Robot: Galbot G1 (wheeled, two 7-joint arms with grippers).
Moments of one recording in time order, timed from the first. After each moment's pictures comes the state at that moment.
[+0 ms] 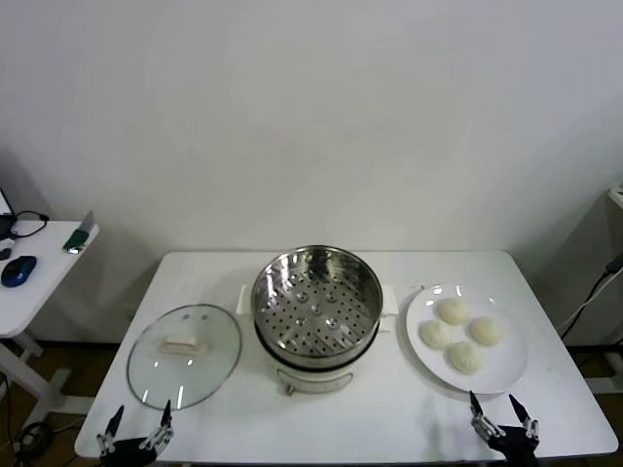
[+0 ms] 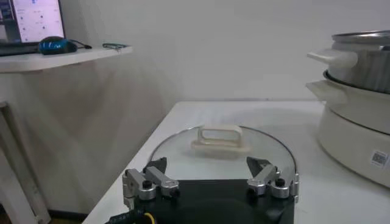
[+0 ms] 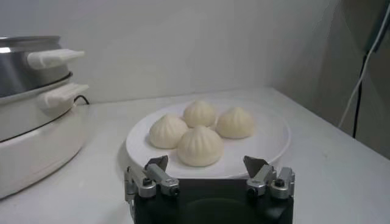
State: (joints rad) left arm 1.88 -1.46 -0.76 -1.98 -0.21 -0.05 0.00; right arm -1.79 1.06 0.62 1.86 0.55 0.10 0.09
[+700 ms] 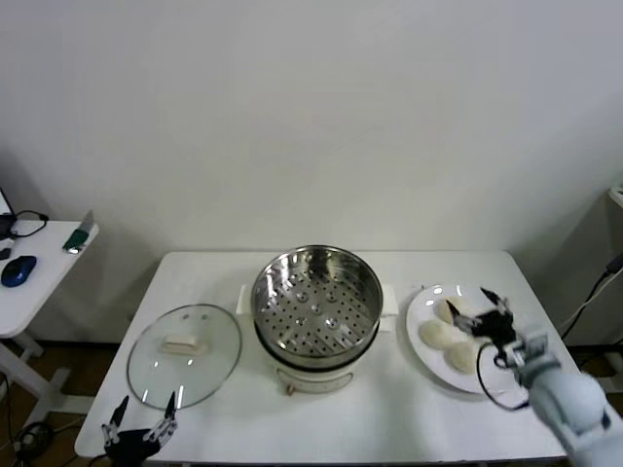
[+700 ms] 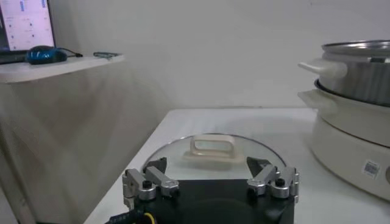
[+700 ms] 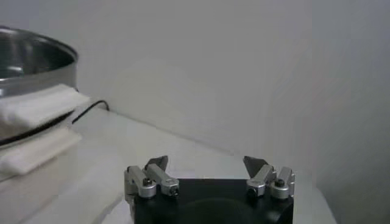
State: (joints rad) left arm 1.86 -1.44 -0.75 -1.99 -0.21 -0.05 0.00; right arm -0.82 0.60 0.13 1.61 0.31 -0.30 -0.38
